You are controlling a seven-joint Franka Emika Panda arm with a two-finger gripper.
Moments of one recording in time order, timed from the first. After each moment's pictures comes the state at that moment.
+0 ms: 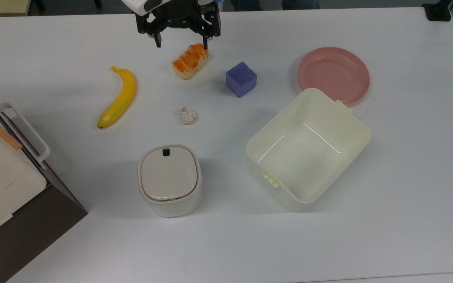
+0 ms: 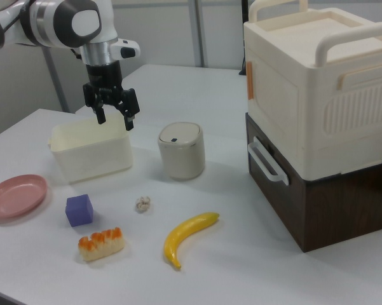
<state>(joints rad) 0.00 0.14 0.01 -1.52 -0.01 1.61 0.05</state>
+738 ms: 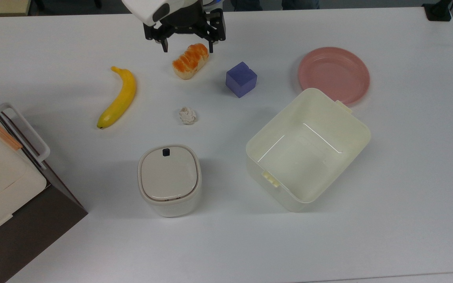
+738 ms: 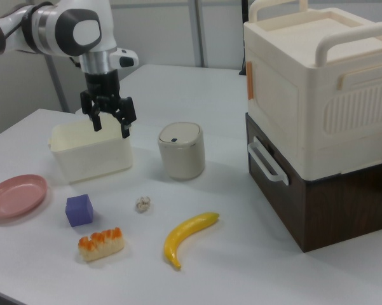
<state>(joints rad) 0.02 0.15 0.02 -1.56 0.01 1.62 0.03</state>
